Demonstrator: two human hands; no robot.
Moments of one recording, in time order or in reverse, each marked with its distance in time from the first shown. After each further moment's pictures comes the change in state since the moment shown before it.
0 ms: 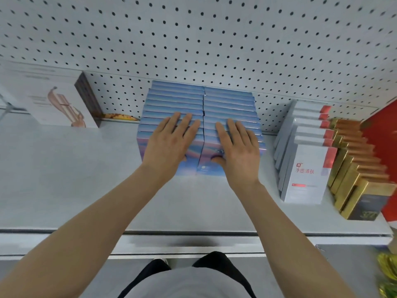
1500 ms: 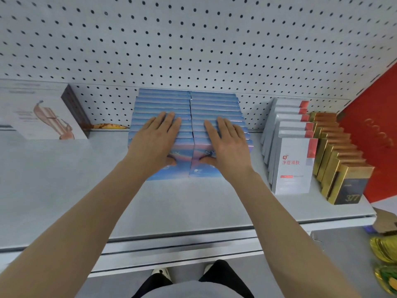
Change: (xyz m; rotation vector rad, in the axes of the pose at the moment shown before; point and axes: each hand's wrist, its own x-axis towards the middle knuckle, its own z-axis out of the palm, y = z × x) left_hand 0.006 -0.019 -0.023 -0.116 -0.150 0.060; right_hand 0.008 0.000 -0.016 0.005 -0.167 0.019
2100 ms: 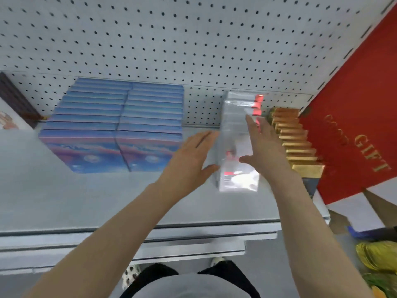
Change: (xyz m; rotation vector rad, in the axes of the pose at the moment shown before) left_hand 0.050 0.243 0.006 -0.634 0.387 0.064; right_hand -0.072 0.230 -0.038 0.072 -0.274 0.253
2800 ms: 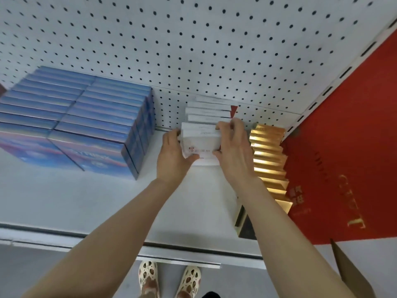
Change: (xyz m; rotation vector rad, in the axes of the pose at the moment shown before) left_hand 0.088 0.009 0.119 -0.156 0.207 -0.674; right_hand 0.066 0.059 0.018 0.154 0.321 -0.288
